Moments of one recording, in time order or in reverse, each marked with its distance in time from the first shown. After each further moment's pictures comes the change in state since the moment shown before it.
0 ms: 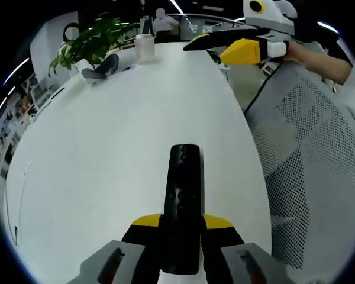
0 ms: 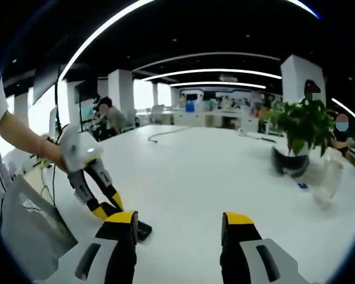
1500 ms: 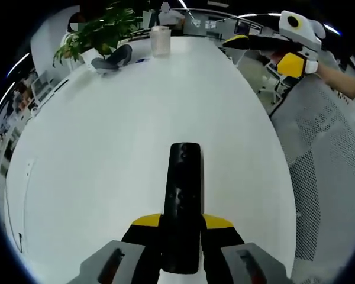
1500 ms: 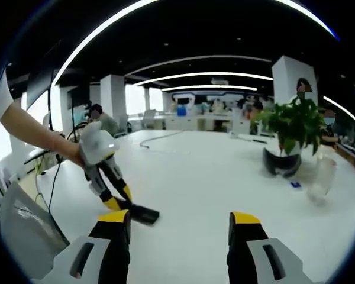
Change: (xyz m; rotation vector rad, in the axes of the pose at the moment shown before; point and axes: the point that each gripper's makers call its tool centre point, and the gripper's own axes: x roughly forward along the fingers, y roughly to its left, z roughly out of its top) left arm 0.002 0.062 0.005 -0.023 0.058 -0.007; right arm -0.004 -0.015 0.007 0.033 -0.042 -0.063
